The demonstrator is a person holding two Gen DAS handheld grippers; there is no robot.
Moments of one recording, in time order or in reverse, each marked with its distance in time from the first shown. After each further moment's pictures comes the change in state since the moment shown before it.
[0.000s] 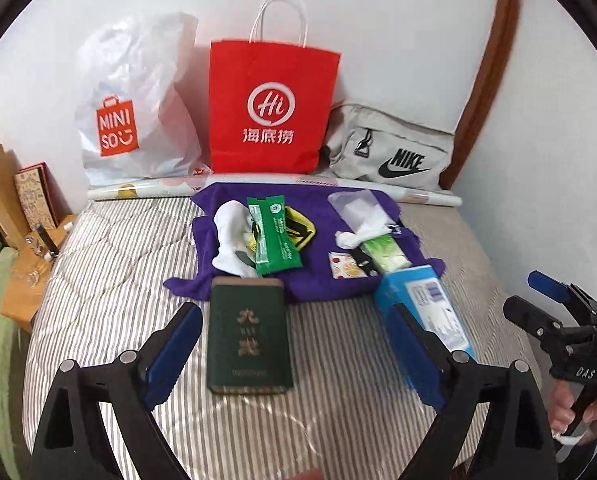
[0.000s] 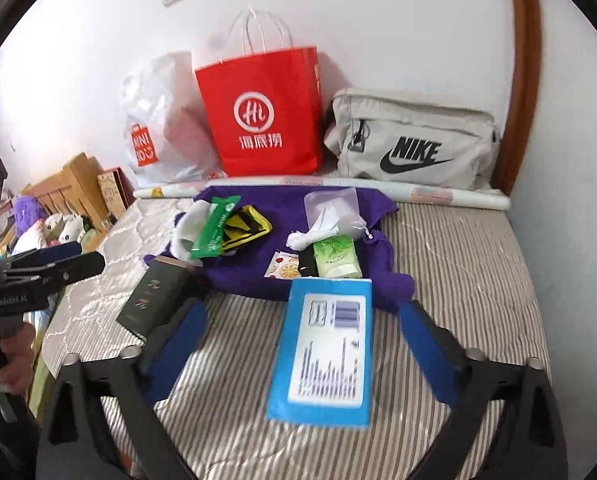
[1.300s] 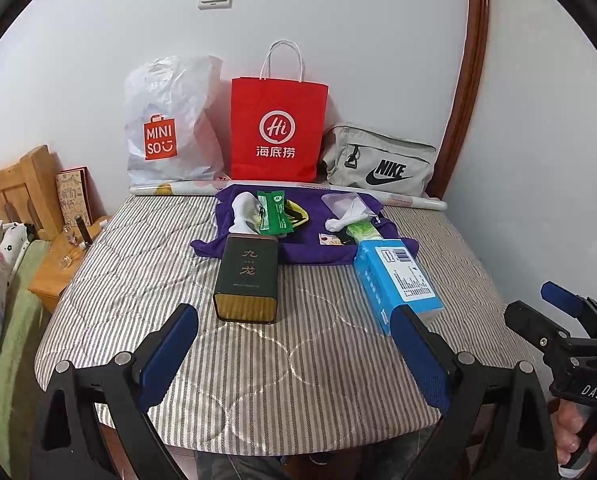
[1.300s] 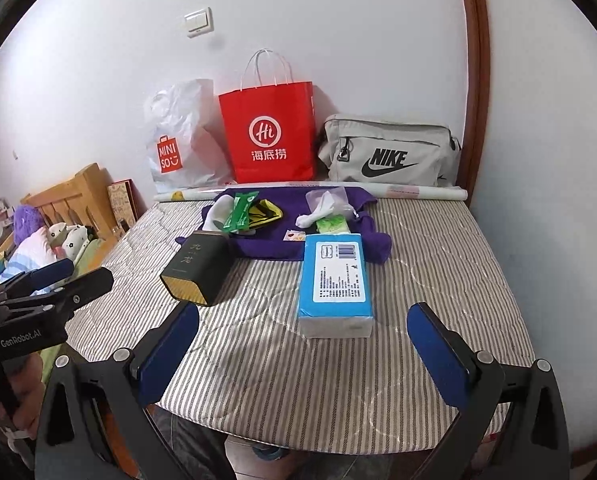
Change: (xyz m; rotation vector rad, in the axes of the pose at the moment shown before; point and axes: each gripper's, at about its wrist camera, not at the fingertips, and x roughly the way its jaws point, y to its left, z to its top) left arm -0.101 -0.037 -0.097 -0.014 -0.137 0.073; right arm -0.107 0.033 -0.083 0.014 -0.094 -0.049
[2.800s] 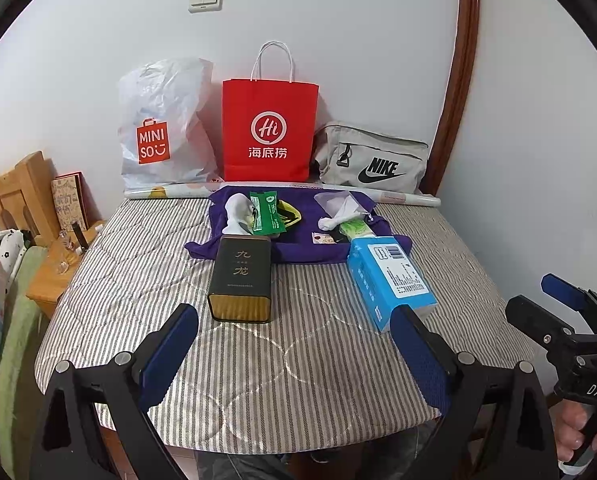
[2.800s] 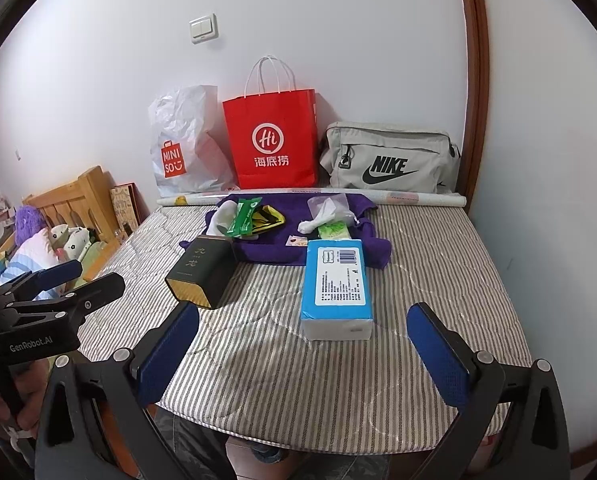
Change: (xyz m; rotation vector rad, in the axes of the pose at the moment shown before) left arm -0.003 -0.004 0.000 0.025 0.001 -0.013; right arm -0.009 0.000 0.001 -0.008 -0.019 0.008
